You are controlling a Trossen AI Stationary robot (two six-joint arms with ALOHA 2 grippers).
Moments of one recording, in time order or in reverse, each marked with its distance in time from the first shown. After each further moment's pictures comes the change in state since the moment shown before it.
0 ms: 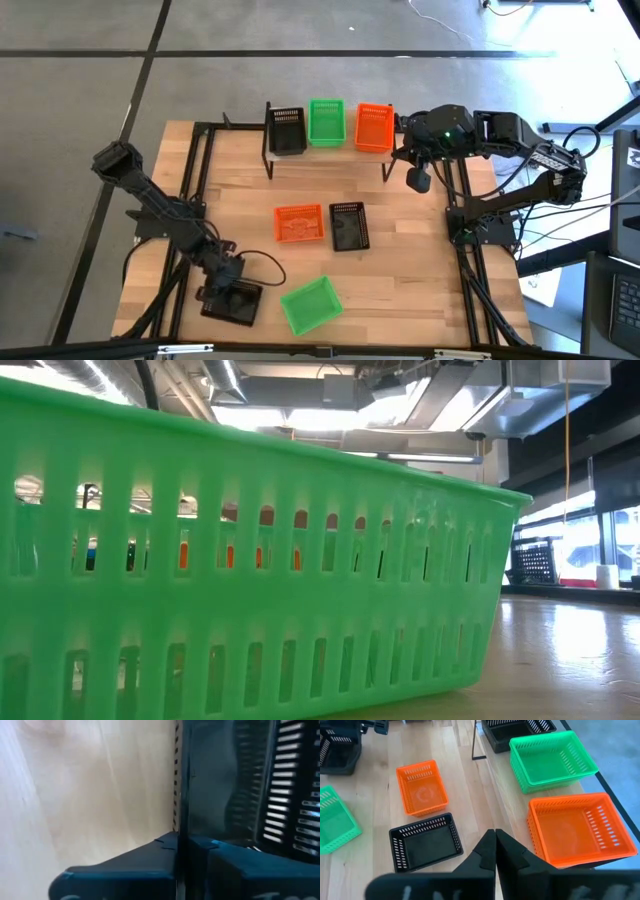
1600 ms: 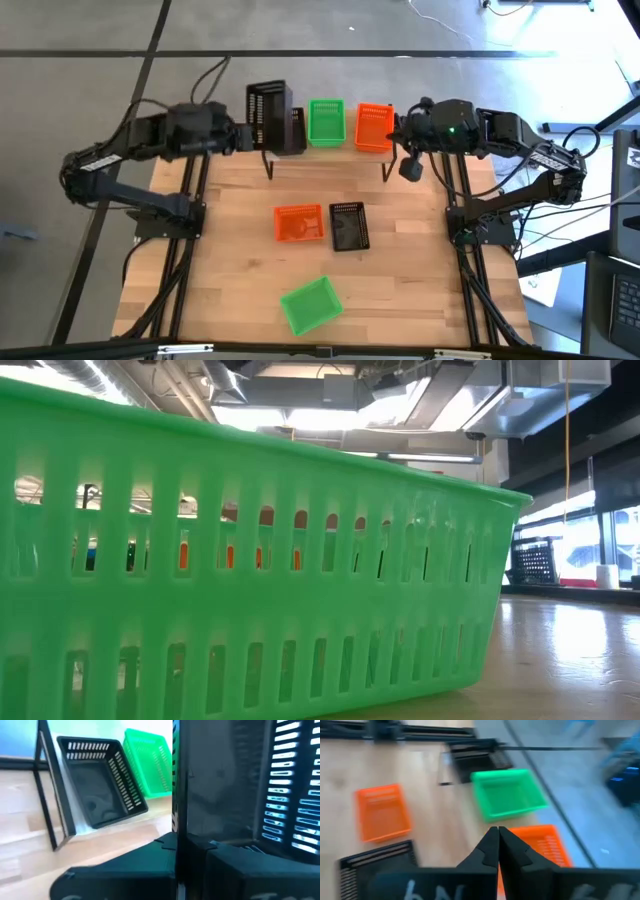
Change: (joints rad) left arm 0.942 -0.242 0.847 -0.432 -0.497 -0.378; right arm 0.000 0.001 0.000 0.154 0.181 -0.114
